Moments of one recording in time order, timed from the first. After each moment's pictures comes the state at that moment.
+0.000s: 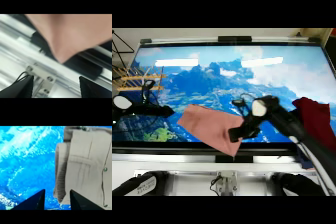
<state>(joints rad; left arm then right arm) 0.12 -1.14 0.89 1.07 -1.01 -1.03 0.58 -1.20 1.09 -1.21 1.47 1.76</state>
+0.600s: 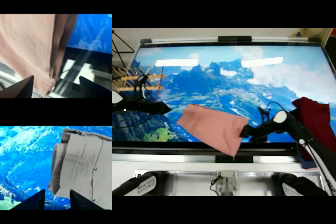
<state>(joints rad) 0.15 -1.14 0.97 1.06 -1.15 -1.12 0.23 -1.21 0.66 -0.87 1.11 1.58</state>
